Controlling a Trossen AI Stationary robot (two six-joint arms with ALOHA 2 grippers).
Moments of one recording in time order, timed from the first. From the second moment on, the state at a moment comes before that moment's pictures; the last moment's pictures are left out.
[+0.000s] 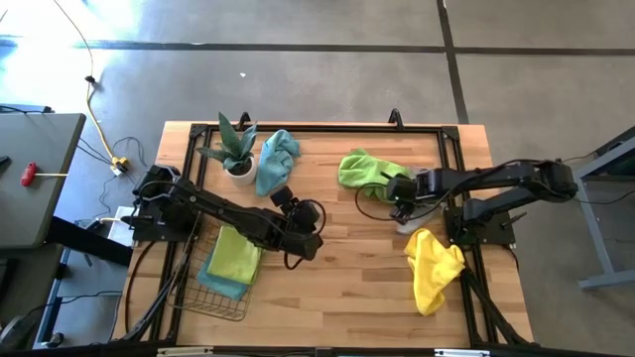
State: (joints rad) left arm -0.19 1.79 1.35 -0.73 -0.87 -0.57; right arm -0.12 1.24 0.69 -0.86 0.28 0.47
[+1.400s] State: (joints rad) left arm -0.19 1.79 1.35 -0.74 -0.87 -0.58; right arm -0.12 1.40 0.77 -0.96 0.27 0.29
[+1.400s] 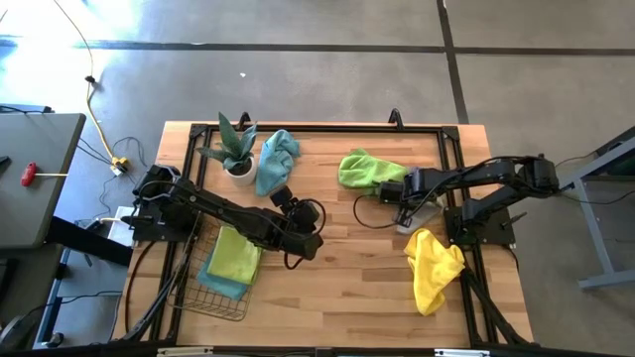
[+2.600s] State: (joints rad) left arm -0.14 1.79 1.24 0.17 -0.45 0.16; right arm 0.15 1.40 1.40 -1.06 -0.07 0.32
